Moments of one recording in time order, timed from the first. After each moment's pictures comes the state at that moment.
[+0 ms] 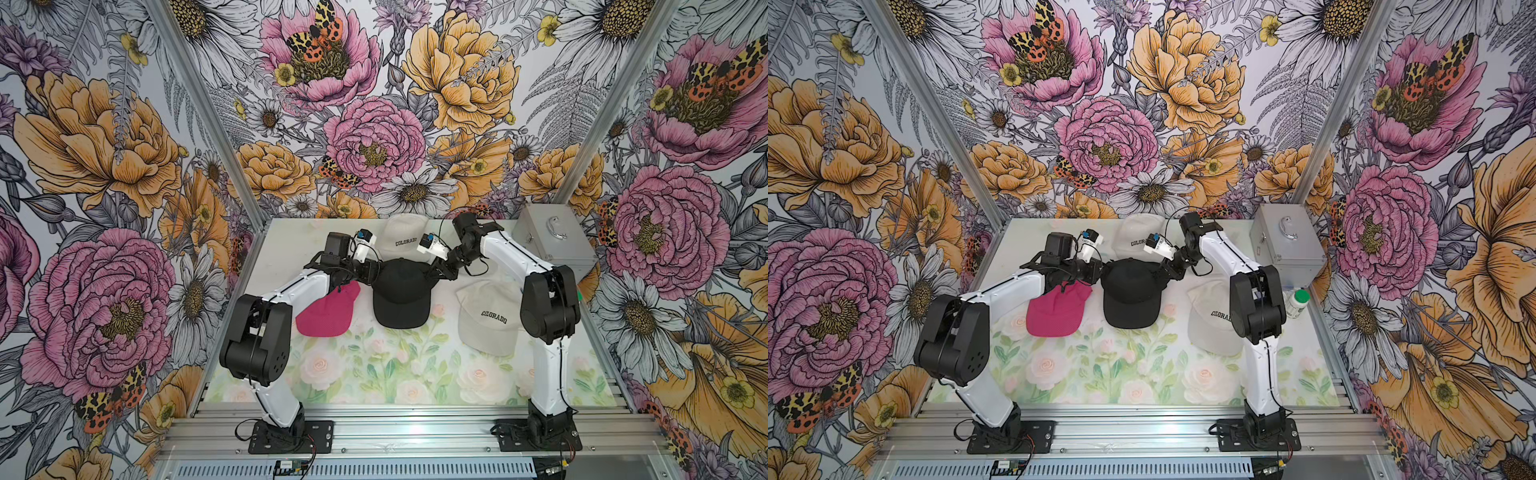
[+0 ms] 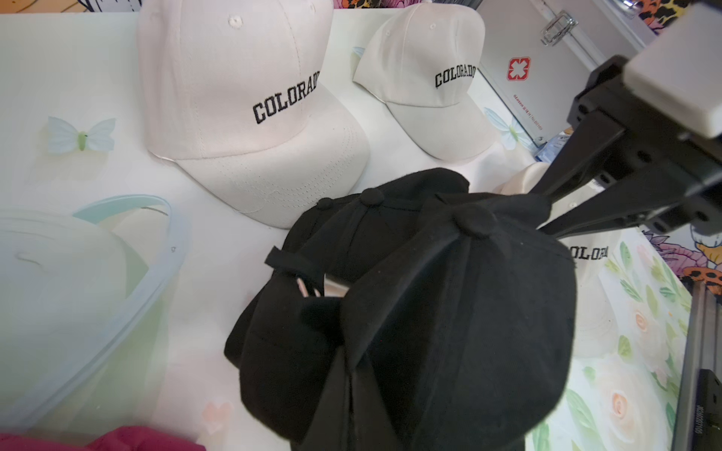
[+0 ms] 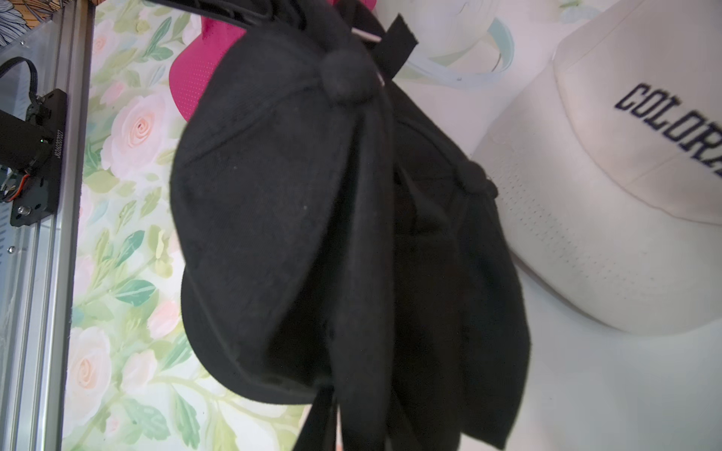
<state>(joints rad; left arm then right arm) -0.29 1.75 1.15 -0.18 0.47 -0.06 0.28 2.13 1.83 -0.99 -0.70 -0.79</state>
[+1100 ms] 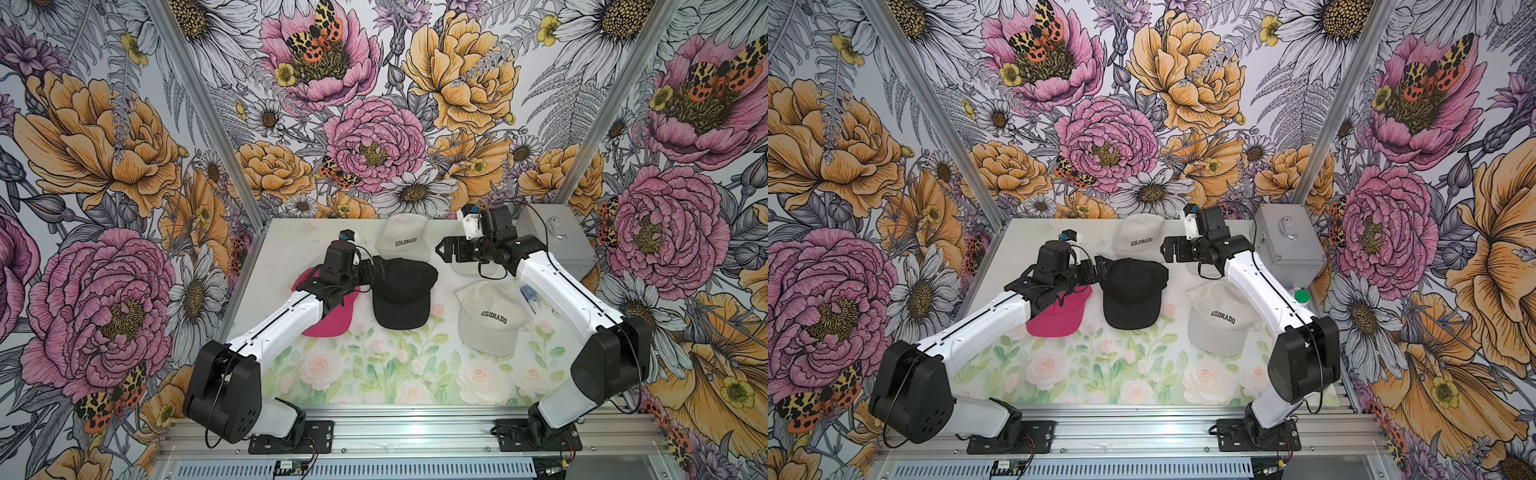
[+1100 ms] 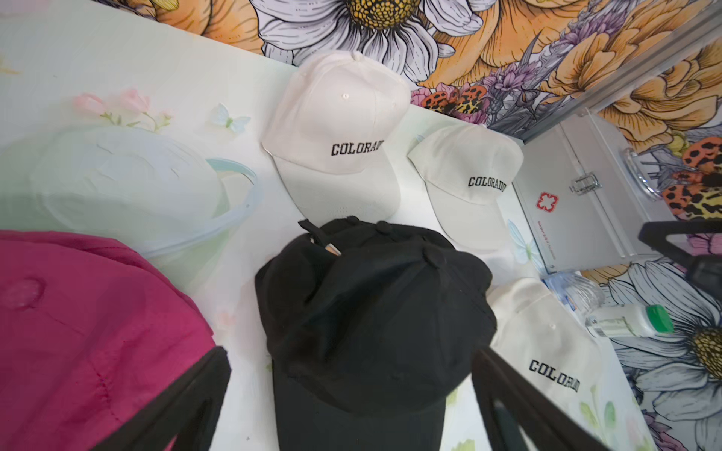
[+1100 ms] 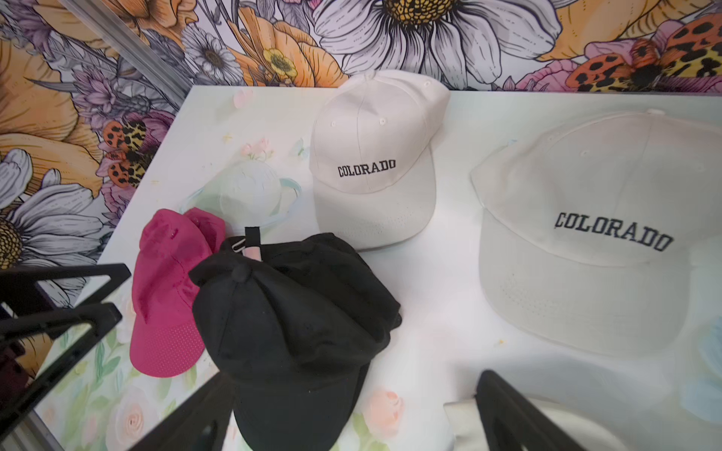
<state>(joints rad) -0.47 1.40 0.98 -0.19 0.05 -0.55 0.37 1.57 1.38 -0.54 -0.23 0.27</state>
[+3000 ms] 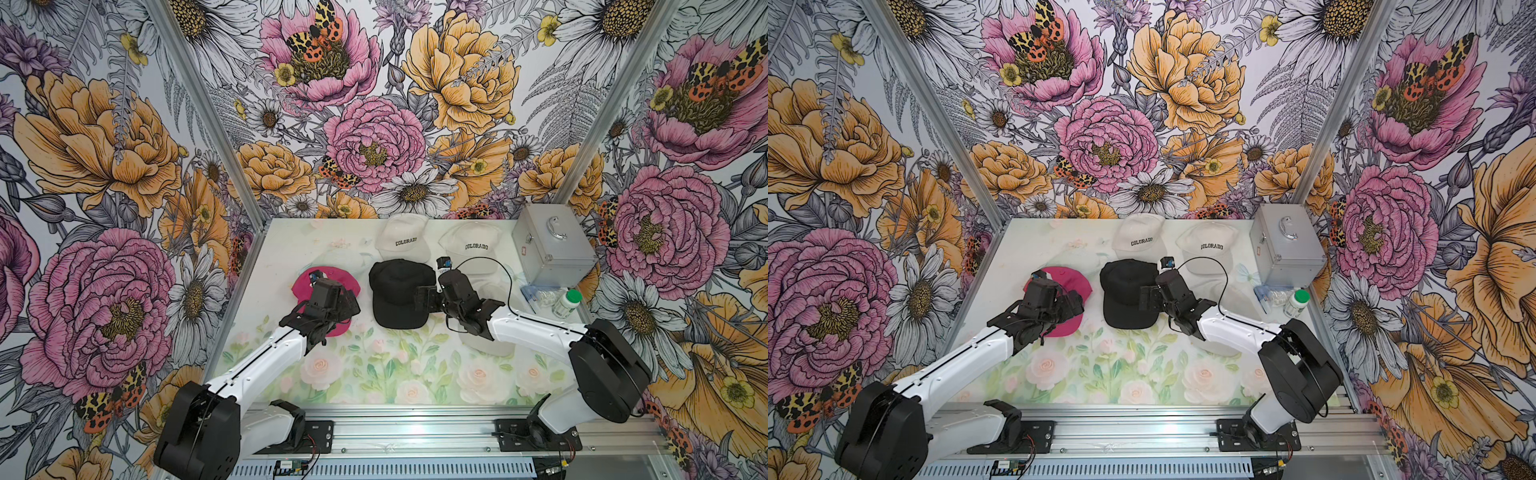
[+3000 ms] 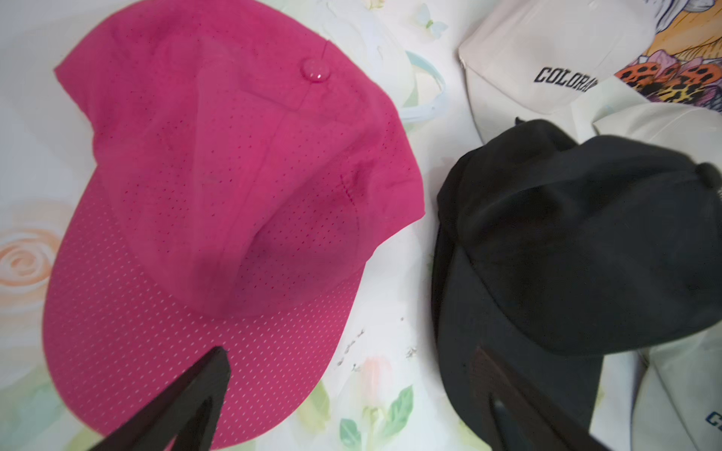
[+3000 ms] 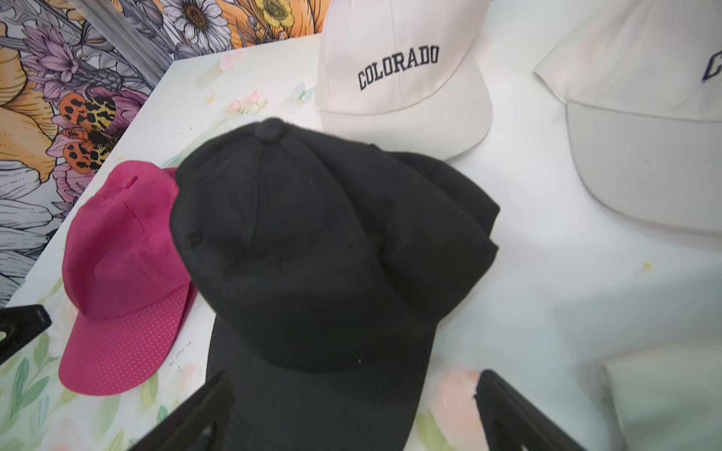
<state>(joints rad) -0.40 1.13 0.64 -0.38 -0.22 -0.70 0.69 1.52 0.84 0.02 0.11 0.49</state>
